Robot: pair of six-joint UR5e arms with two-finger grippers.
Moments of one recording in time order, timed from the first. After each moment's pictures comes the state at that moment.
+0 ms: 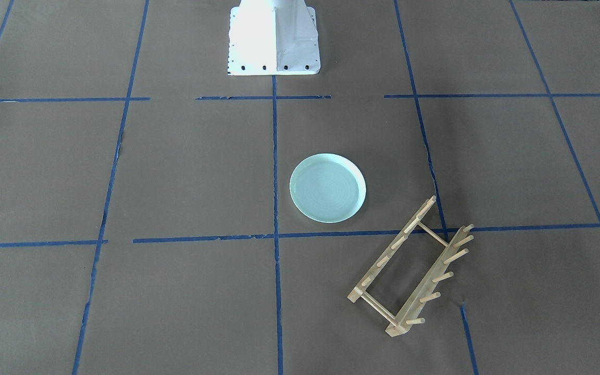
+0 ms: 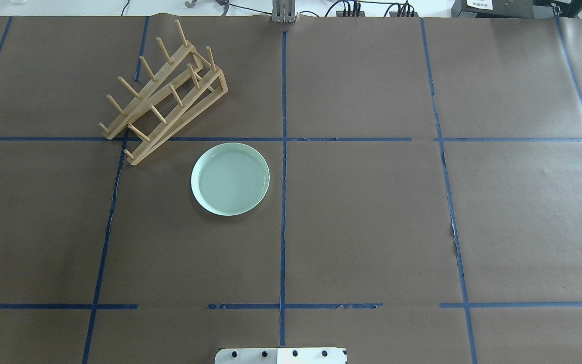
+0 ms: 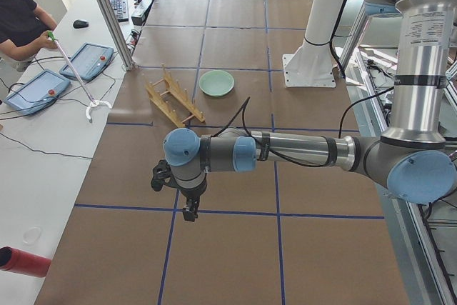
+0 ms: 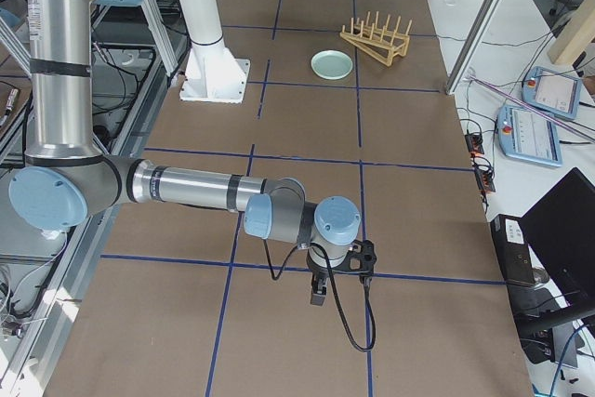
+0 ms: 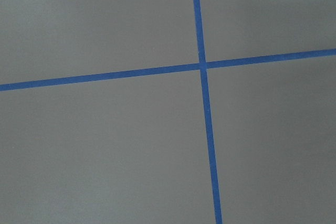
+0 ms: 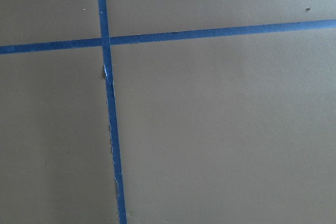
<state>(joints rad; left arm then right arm) -1.61 -1.58 -1.64 -1.46 -2.34 0.21 1.62 -1.62 1.56 -1.63 2.31 -0.02</state>
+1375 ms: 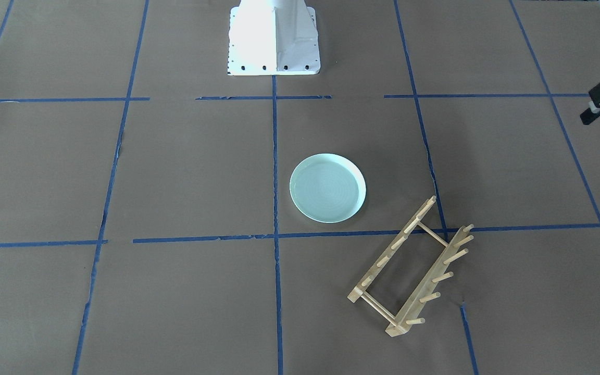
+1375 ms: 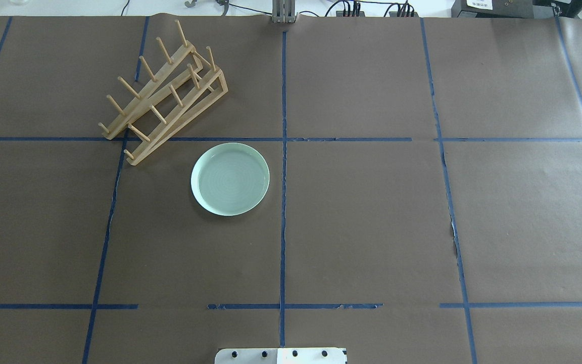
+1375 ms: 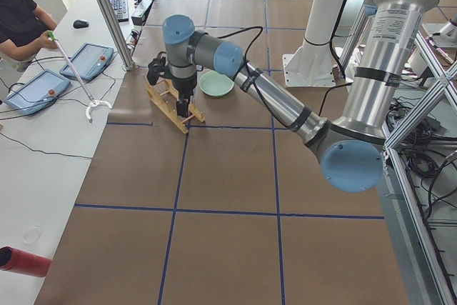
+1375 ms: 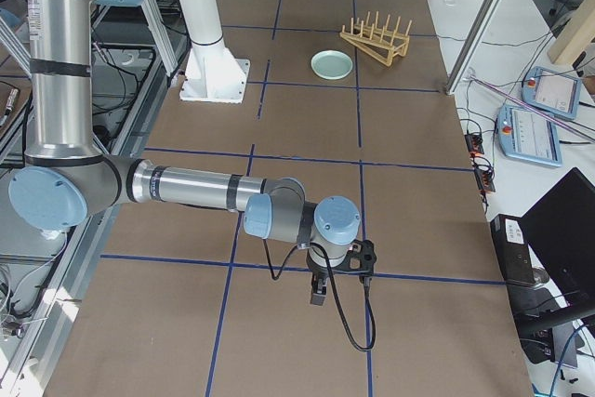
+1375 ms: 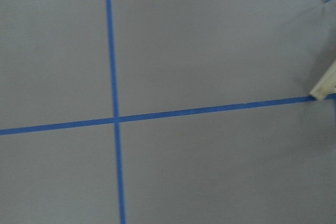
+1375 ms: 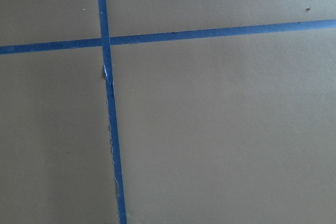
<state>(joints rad) -1.34 -1.88 -2.04 -1.21 -2.43 -0.40 1.62 -1.62 1.56 -1.63 2.31 -0.02</state>
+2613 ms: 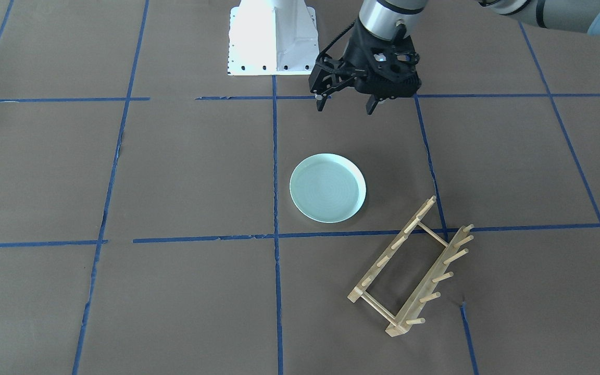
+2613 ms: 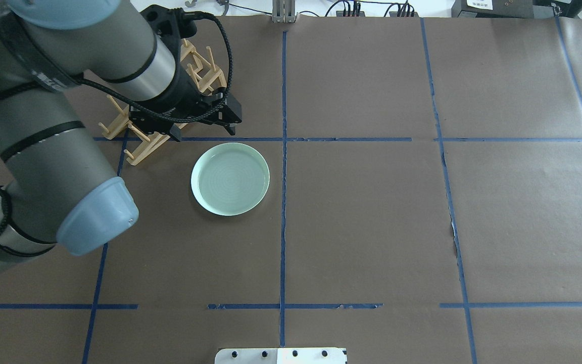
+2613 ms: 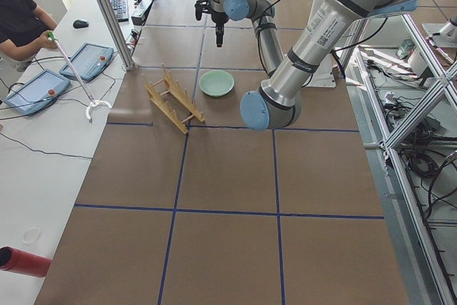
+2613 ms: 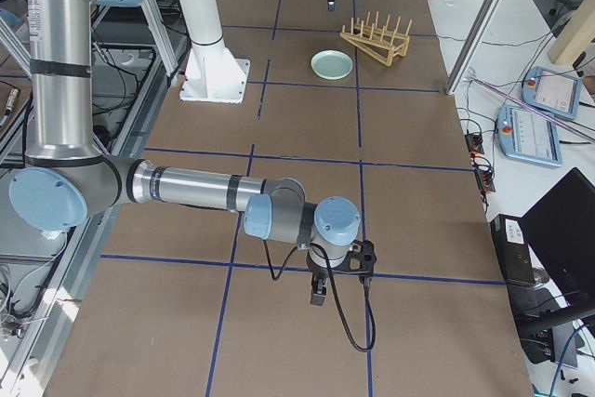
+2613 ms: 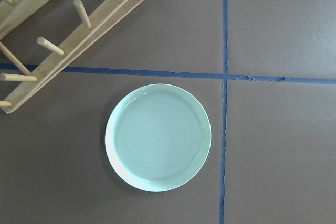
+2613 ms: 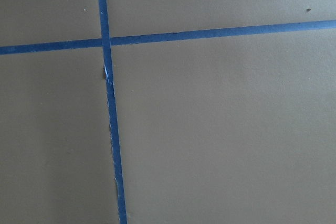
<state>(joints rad) -0.72 -2.33 -1.95 -1.31 -2.03 -1.16 1.62 -1.62 1.56 -1.63 2.31 -0.02</state>
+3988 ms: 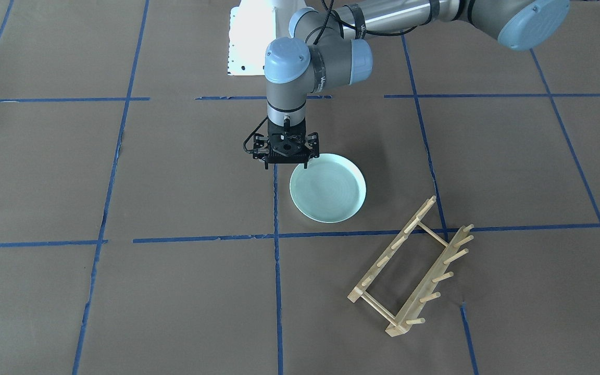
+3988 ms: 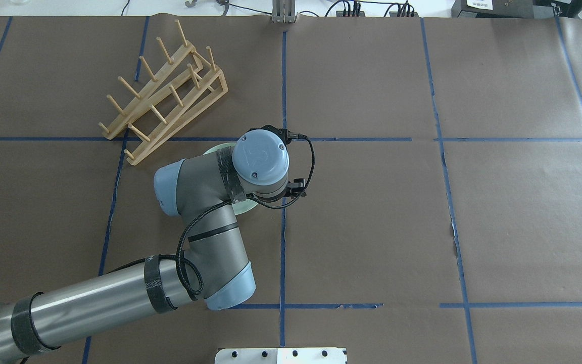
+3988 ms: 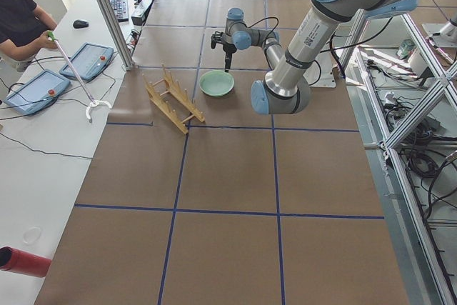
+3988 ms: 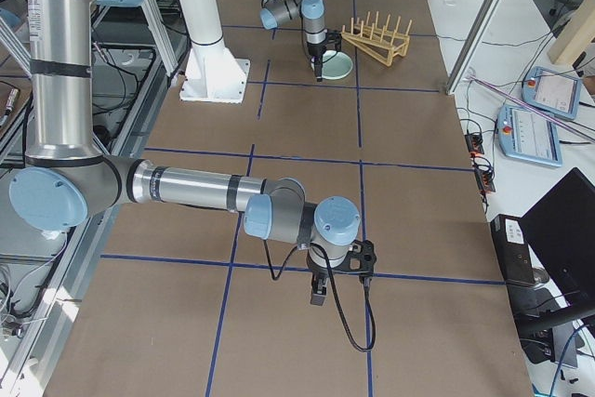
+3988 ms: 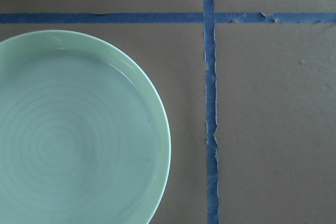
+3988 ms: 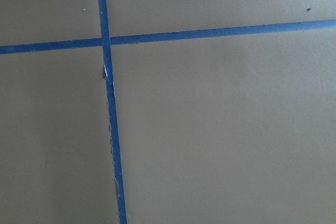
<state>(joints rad) -0.45 -2.41 -1.45 -1.66 -1.73 -1.25 1.62 -1.62 1.56 -1.63 2.31 -0.02</state>
